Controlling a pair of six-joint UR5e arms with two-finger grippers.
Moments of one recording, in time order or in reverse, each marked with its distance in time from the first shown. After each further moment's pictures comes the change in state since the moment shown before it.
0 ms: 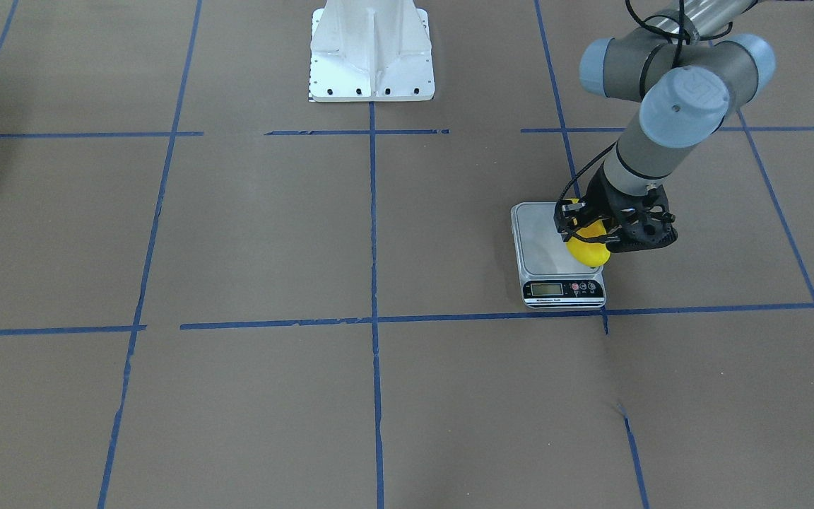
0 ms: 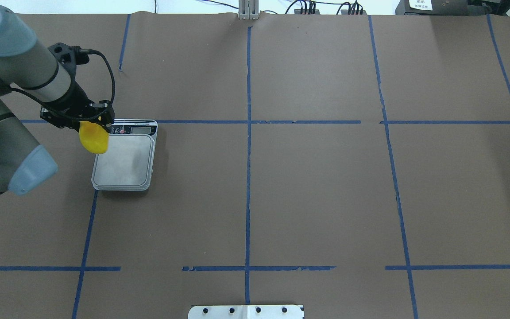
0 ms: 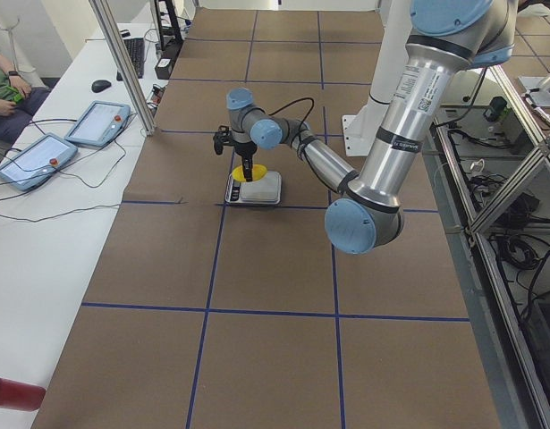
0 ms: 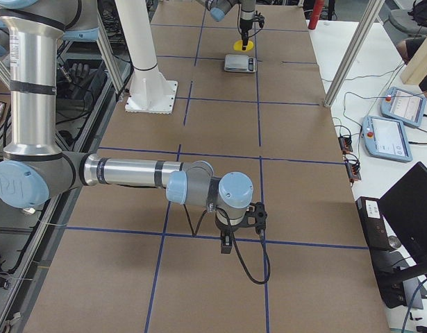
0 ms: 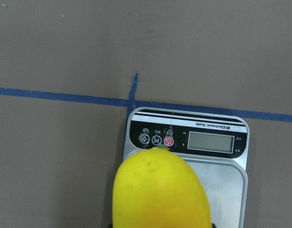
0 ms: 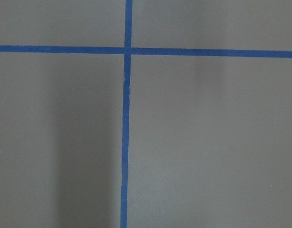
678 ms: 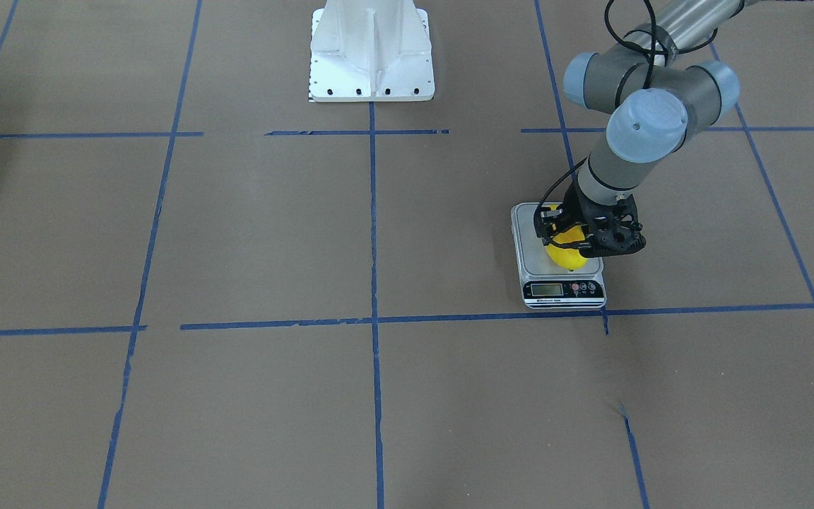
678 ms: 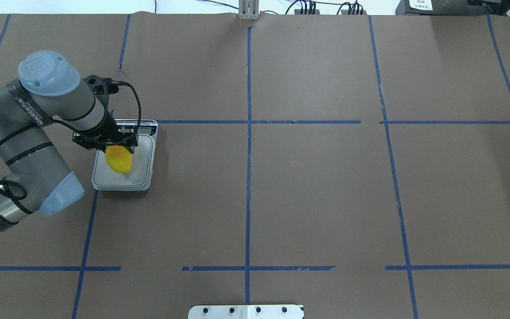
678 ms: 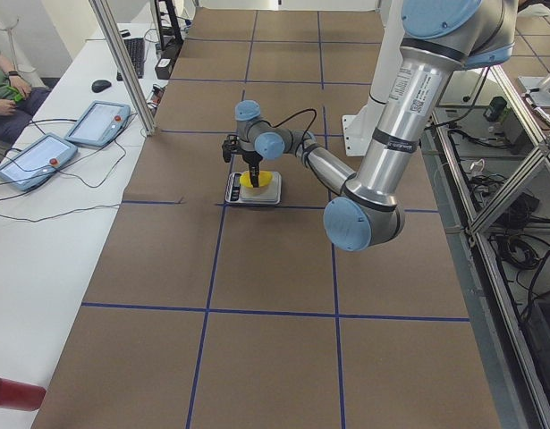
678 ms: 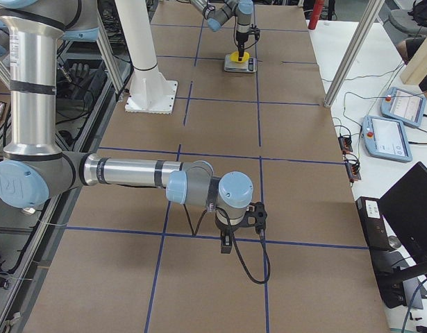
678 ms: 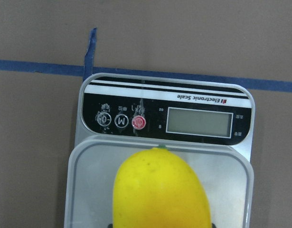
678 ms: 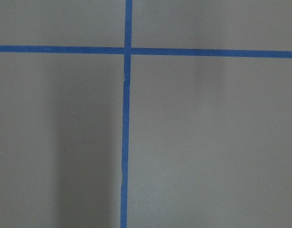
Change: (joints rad) left arm 0.046 0.002 0.041 -0.063 0.019 -0.028; right arm 0.000 0.000 0.000 0.000 0.000 0.000
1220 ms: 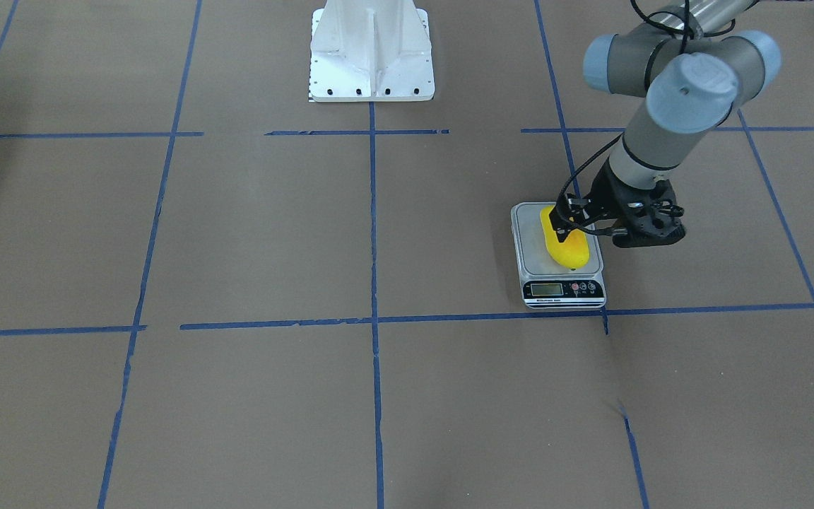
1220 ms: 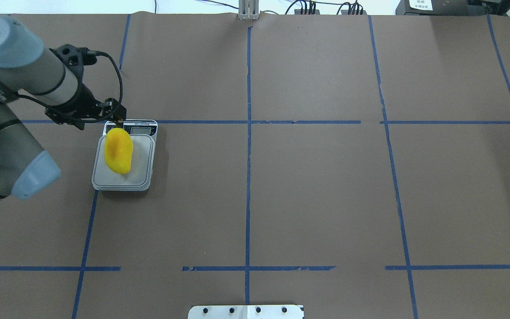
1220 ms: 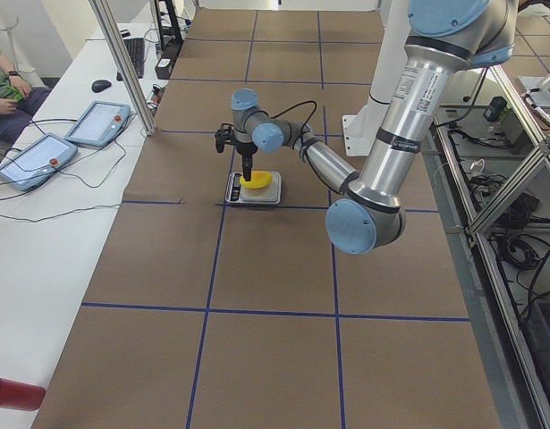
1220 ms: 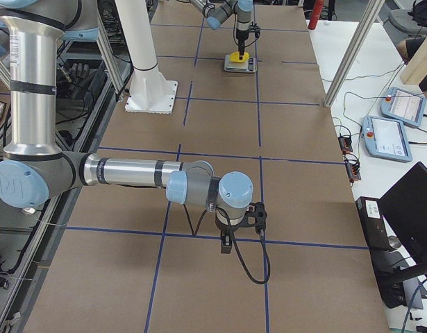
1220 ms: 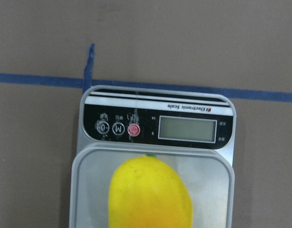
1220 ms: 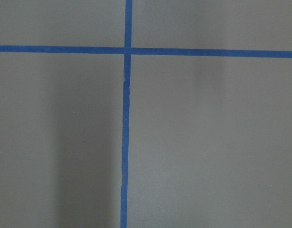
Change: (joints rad) left arm -0.136 0.014 -0.123 0.095 -0.002 0.116; right arm 0.000 0.000 0.000 0.000 0.000 0.000
